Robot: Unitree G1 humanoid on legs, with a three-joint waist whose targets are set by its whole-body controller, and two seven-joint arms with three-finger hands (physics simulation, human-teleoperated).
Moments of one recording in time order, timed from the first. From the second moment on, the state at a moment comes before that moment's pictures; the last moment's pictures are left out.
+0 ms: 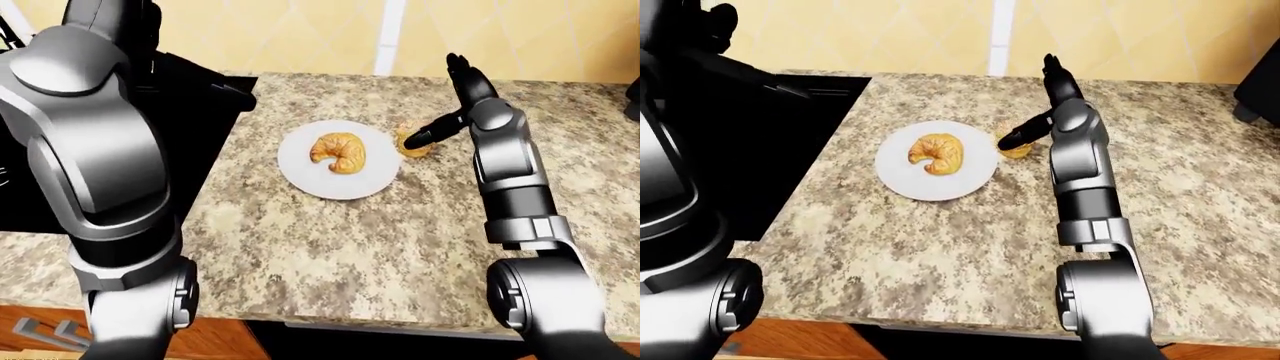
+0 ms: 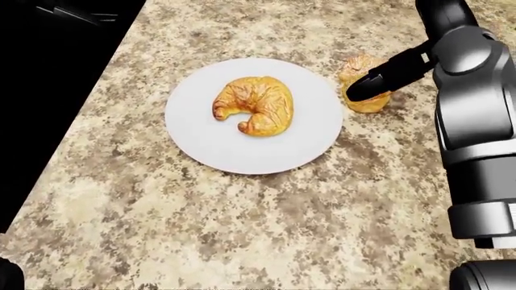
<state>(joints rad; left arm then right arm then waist) -1.13 0.38 0.06 -0.29 0.72 1.23 -0.70 -1.05 -0.36 -0.09 0.58 -0.48 0.53 0.24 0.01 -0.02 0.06</state>
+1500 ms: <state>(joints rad) -1.12 0.40 0.06 -0.27 0.77 1.22 -0.76 -1.06 -0.35 -0.08 0.82 -0.51 0.40 0.17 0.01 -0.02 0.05</state>
